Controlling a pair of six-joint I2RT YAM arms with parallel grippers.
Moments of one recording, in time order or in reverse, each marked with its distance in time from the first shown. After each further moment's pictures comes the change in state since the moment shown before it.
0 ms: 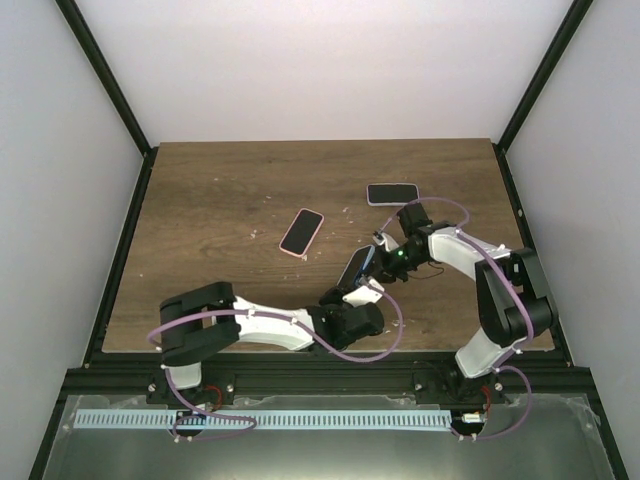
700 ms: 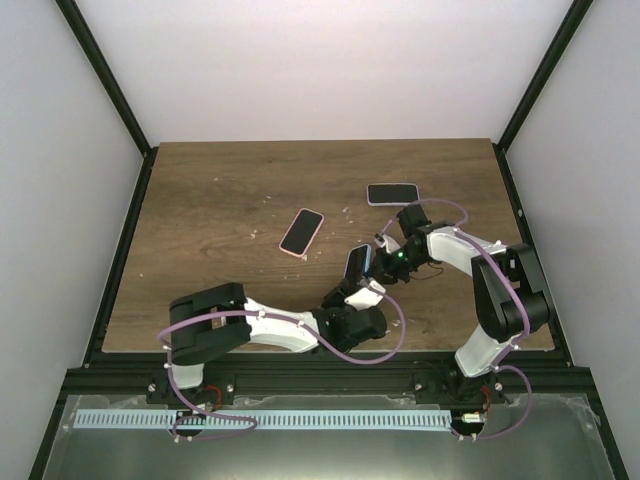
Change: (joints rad) left arm -0.004 0.028 -0.009 0.045 -0.006 -0.074; right arm 0.001 0.026 0.001 -0.018 0.034 -0.017
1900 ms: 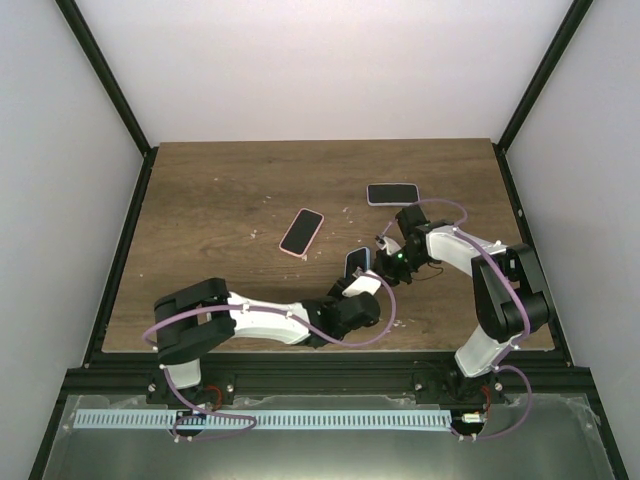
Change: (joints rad) left arm 0.056 -0.071 -0.013 0.020 0.251 -0.113; right arm 0.009 0.000 0.013 -0.047 0.053 0.003
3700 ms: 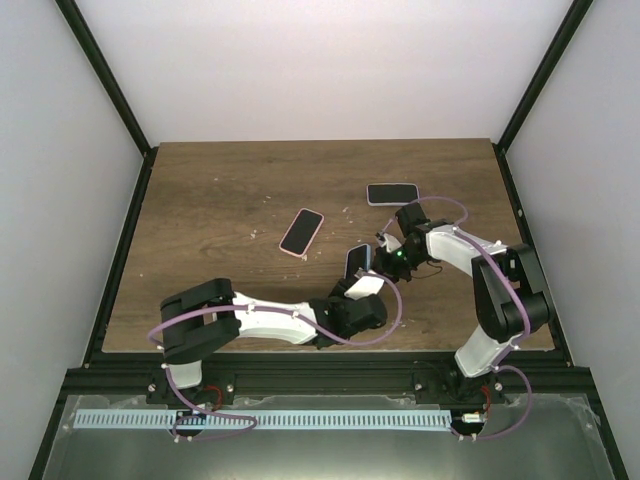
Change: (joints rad) left arm -0.016 0.034 0.072 -0.131 -0.061 -0.061; right arm 0.002 -0.002 0.008 0.027 0.027 0.022
